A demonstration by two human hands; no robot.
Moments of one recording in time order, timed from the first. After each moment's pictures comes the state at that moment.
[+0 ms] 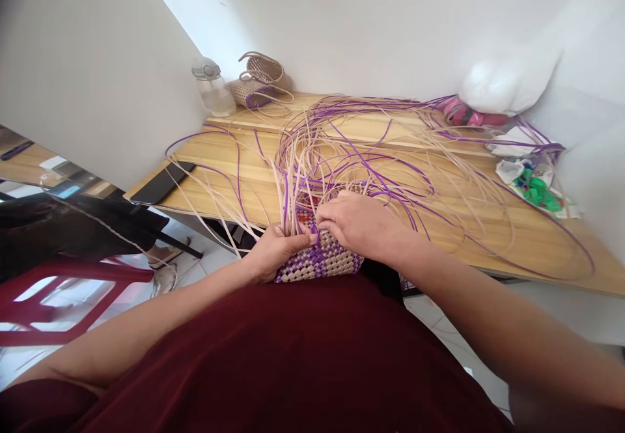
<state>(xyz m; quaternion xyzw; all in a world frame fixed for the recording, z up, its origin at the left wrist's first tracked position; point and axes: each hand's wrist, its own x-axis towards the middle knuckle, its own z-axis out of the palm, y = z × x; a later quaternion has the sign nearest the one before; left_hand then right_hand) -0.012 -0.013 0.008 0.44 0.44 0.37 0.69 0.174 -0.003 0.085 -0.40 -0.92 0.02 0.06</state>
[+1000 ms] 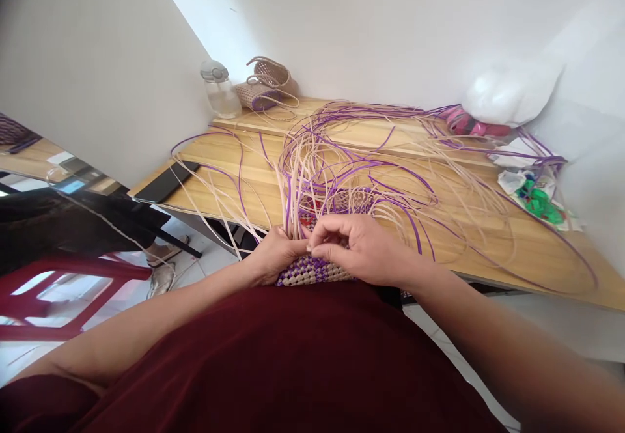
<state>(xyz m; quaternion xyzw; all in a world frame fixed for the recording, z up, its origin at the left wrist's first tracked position) -0.010 -0.012 0.009 0.47 0.41 0.39 0.68 0.168 -0.031 0.096 -0.43 -0.81 0.35 0.18</state>
